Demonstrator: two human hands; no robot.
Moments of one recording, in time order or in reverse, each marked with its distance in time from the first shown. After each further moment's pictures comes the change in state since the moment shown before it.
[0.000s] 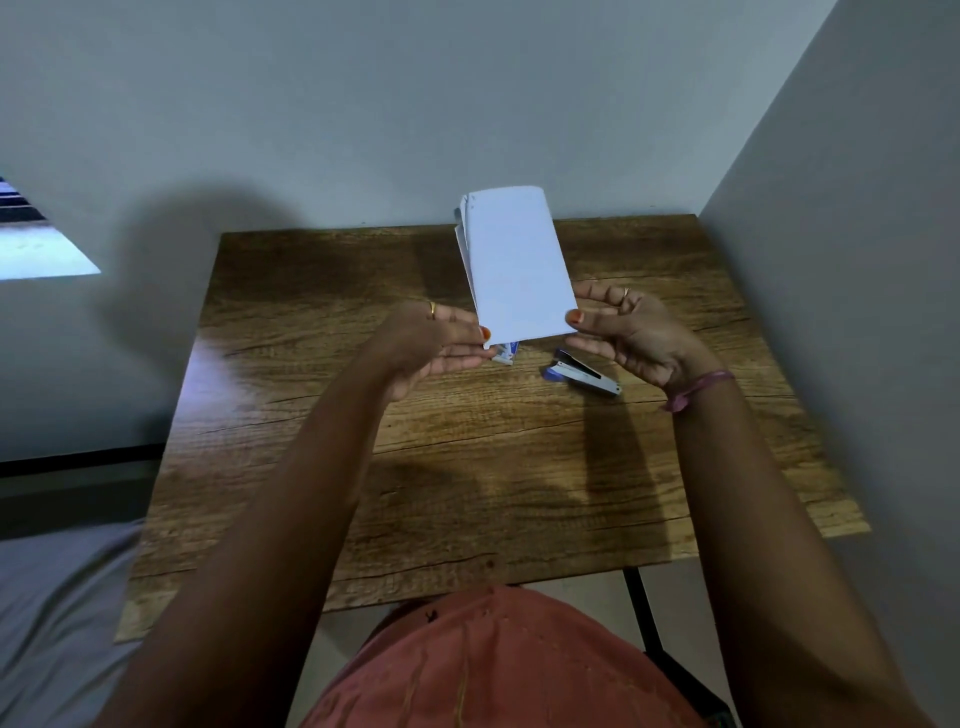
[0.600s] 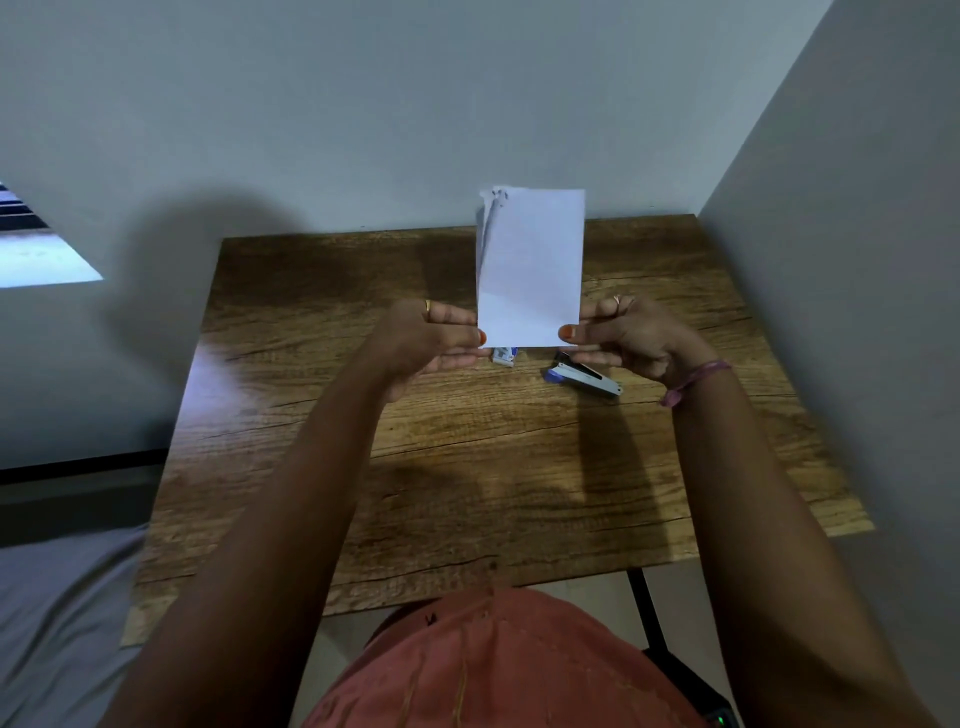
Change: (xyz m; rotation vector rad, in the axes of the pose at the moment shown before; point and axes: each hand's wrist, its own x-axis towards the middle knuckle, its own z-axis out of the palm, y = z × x) left_hand 0.002 -0.002 -0.006 0.039 -0.002 0.086; right_hand 0.004 -0.003 0.002 -0.240 0.046 0.095
